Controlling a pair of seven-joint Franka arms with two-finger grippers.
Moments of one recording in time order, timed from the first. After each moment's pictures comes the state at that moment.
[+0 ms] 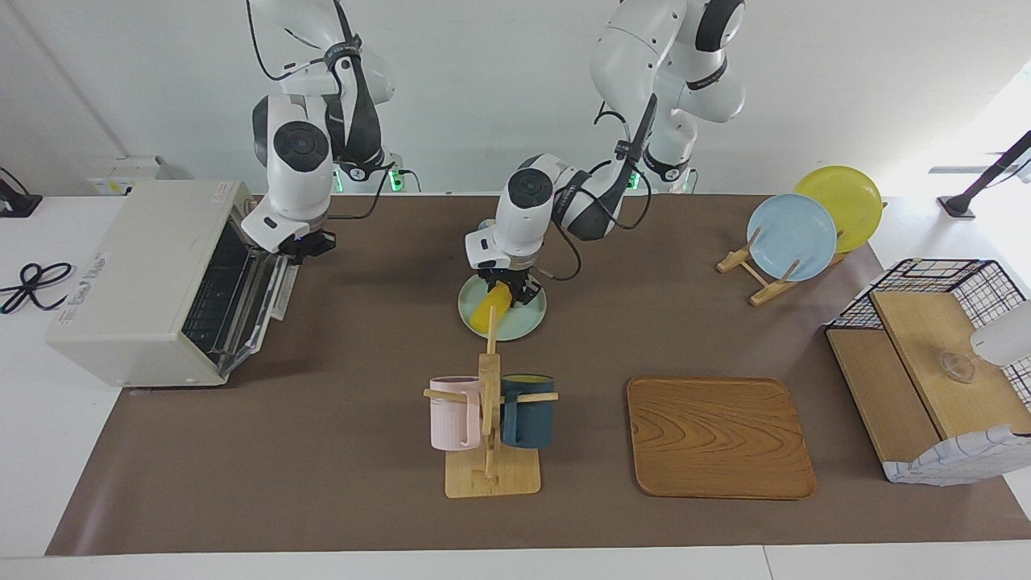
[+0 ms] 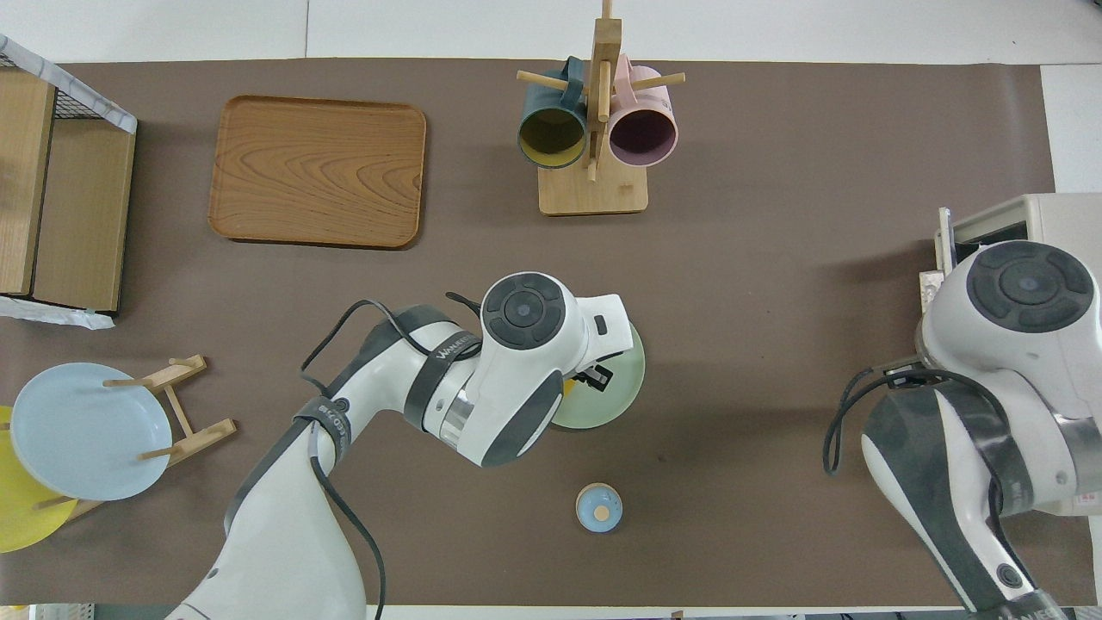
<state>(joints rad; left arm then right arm) -0.69 0.29 -0.03 -1.83 -0.21 2.13 -0.04 0.02 -0.15 -0.01 -2.17 -0.42 1.81 -0.07</state>
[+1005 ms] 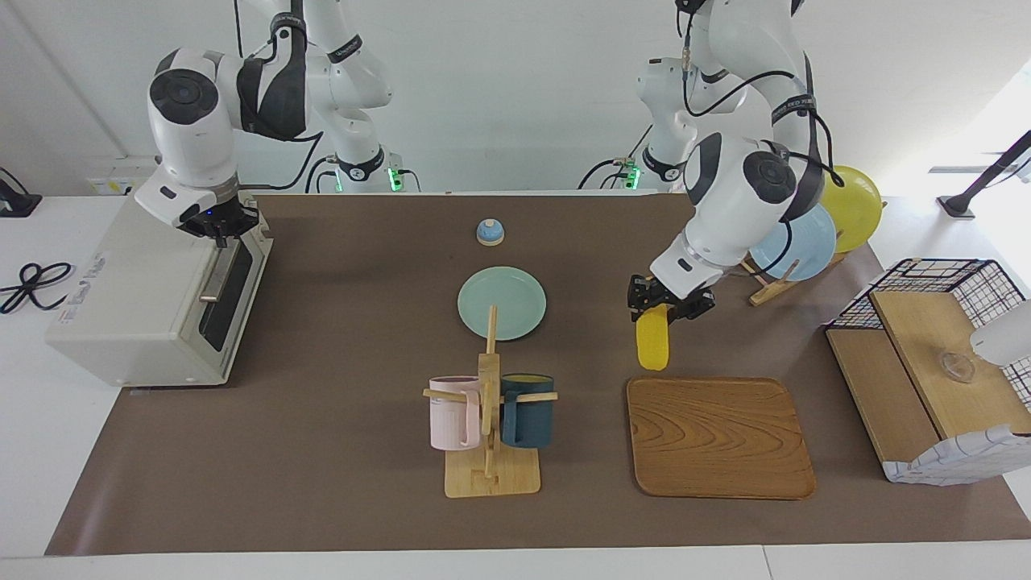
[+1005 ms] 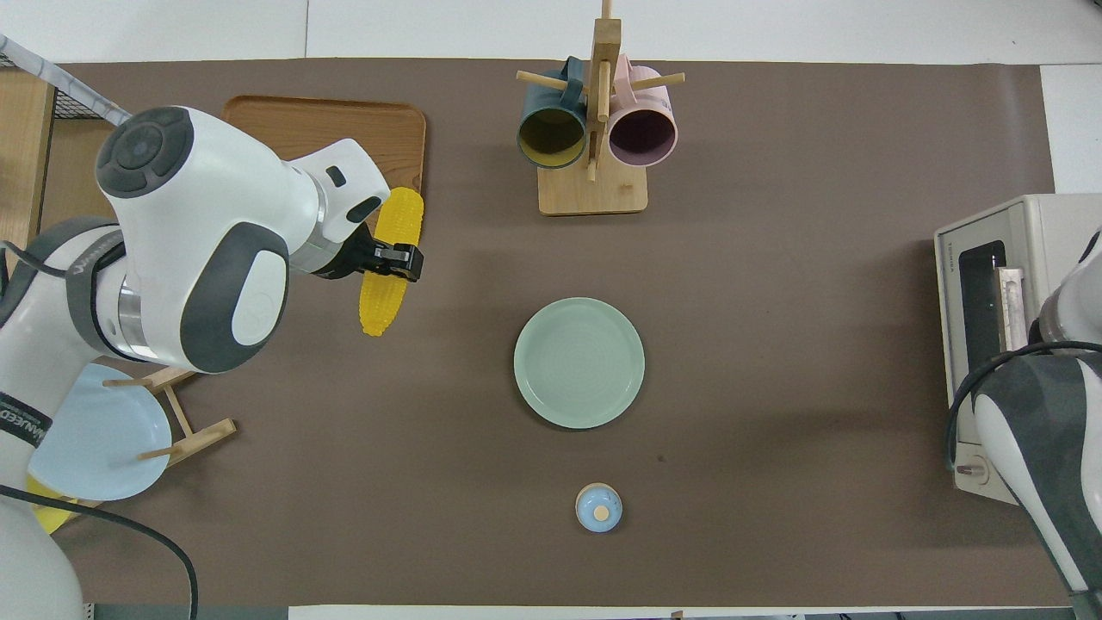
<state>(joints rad) -0.30 0.27 -0.02 -1.71 -0.20 2.01 -0.04 -0.07 -0.15 -0.01 -2.06 -0.31 1.77 -0.22</state>
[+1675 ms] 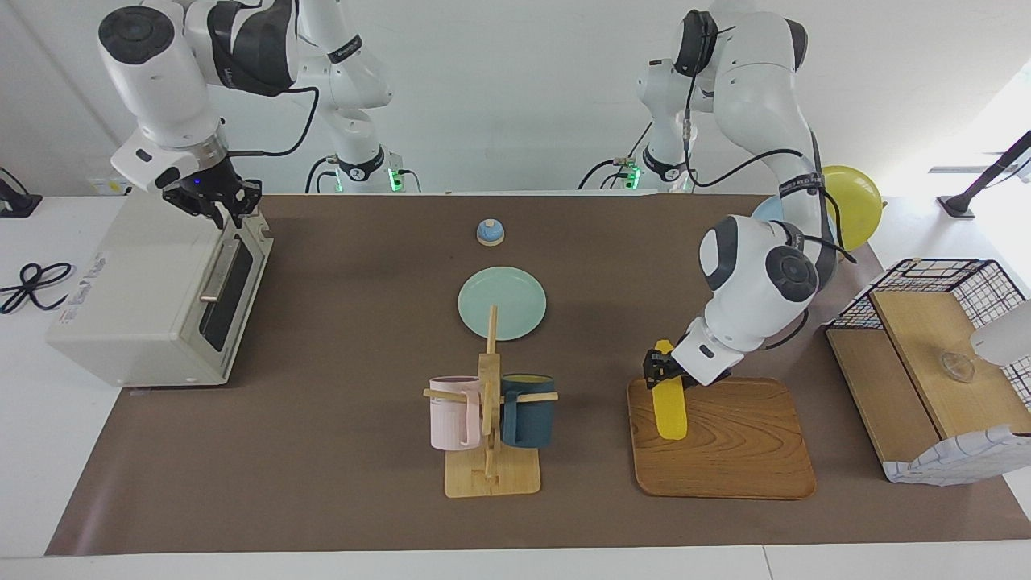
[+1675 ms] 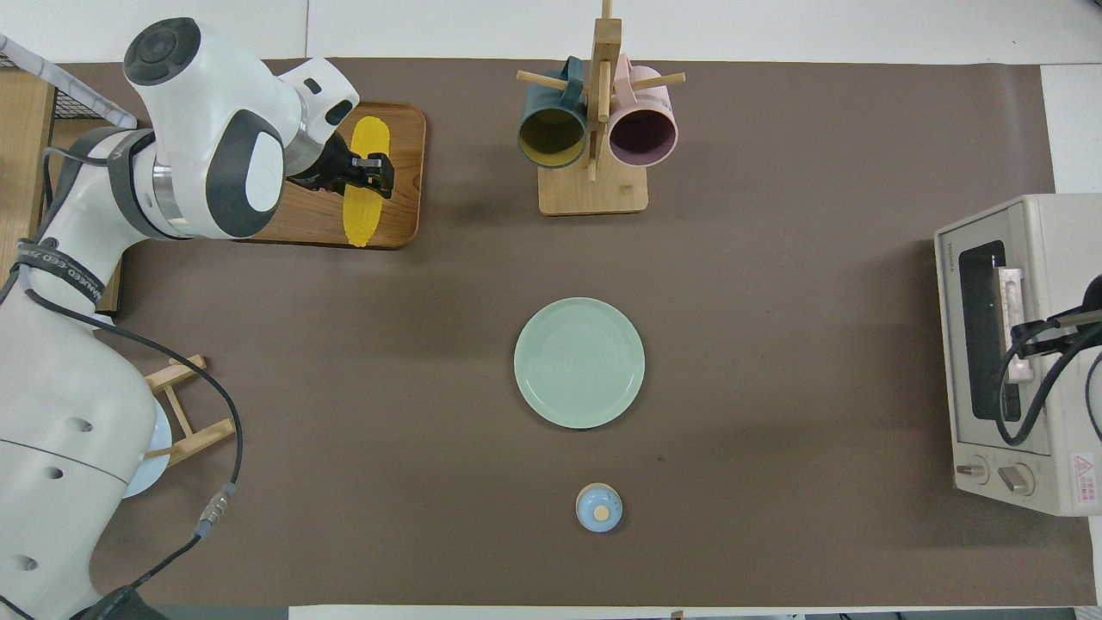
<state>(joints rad) -0.24 0.61 -0.02 -1.39 -0.20 2.03 -0.04 -0.06 -0.13 0.00 -1.81 -0.14 1.52 -0.22</state>
